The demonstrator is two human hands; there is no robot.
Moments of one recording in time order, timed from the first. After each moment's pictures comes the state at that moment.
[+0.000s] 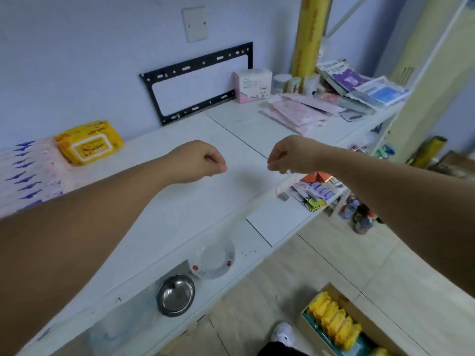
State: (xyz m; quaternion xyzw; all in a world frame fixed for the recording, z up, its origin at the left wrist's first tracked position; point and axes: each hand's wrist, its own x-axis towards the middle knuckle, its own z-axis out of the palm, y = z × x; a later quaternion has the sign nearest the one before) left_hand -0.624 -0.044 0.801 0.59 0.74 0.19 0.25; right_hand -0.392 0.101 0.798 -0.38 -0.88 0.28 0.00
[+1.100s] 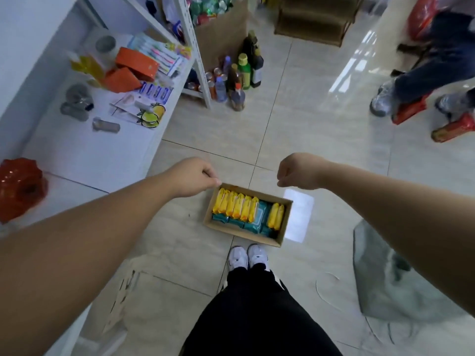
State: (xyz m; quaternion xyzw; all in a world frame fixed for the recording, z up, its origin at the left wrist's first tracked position) left_hand -0.173 0.140 0.520 0.66 0.59 -0.08 0.46; right_hand 0.110 0.125 0.508 -0.62 -0.65 0.41 -0.15
